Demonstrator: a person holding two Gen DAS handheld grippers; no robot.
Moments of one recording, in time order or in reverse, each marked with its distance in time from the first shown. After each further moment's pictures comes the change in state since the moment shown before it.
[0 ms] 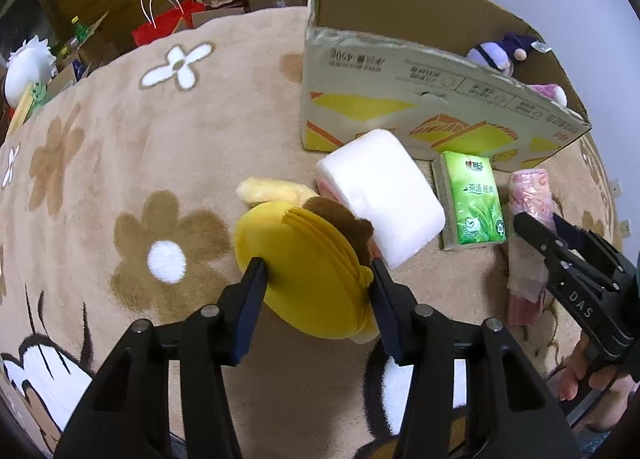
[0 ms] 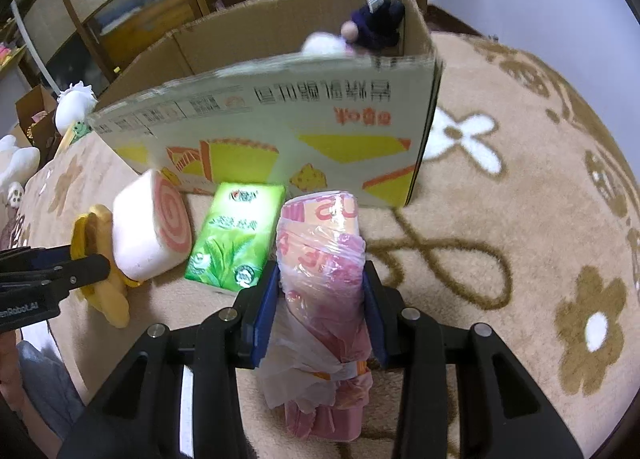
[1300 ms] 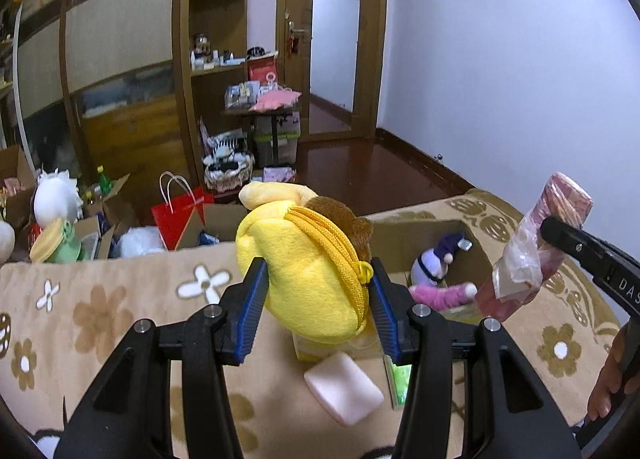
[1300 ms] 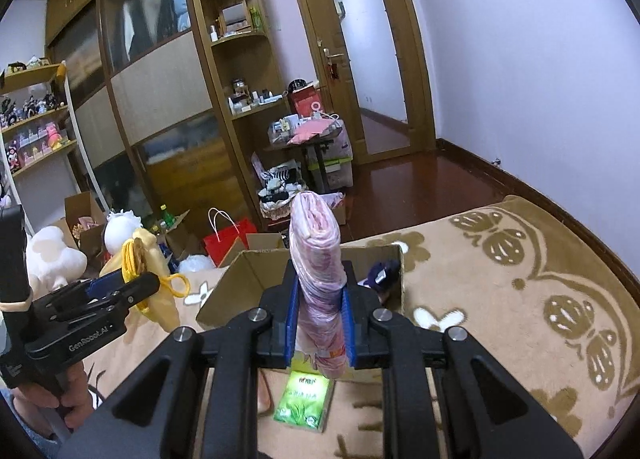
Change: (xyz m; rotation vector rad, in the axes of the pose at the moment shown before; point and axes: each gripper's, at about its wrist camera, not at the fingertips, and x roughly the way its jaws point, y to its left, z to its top) left arm -0.131 -0.022 0.039 0.080 -0.671 0.007; right arm -0.148 0.005 0.063 0.031 -0.536 0.113
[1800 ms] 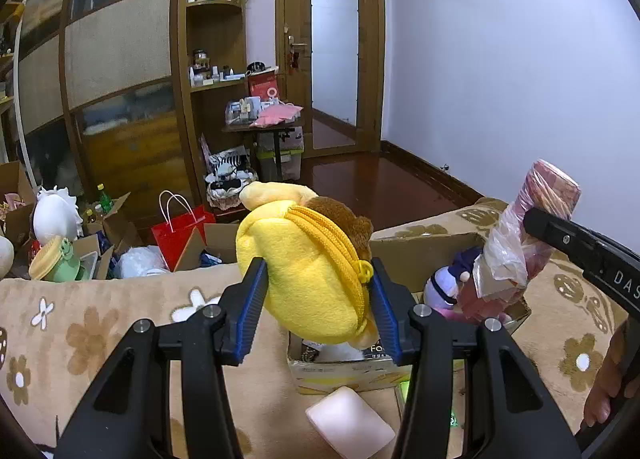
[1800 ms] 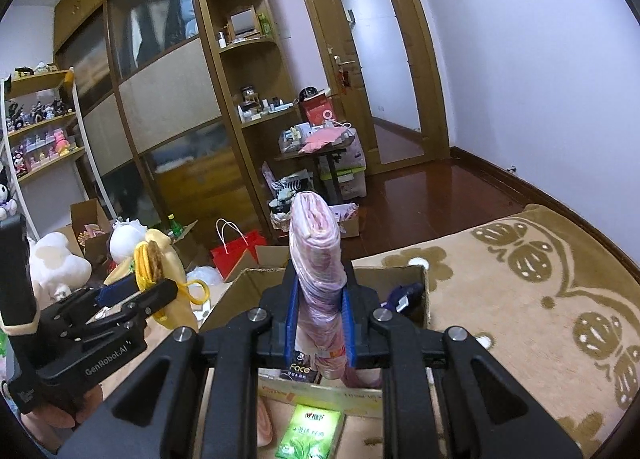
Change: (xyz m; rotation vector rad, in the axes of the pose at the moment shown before) left arm 0.036 -0.009 -0.003 0.020 -0.053 0.027; right arm 0.038 0.002 0.001 -0.004 -0.043 0.052
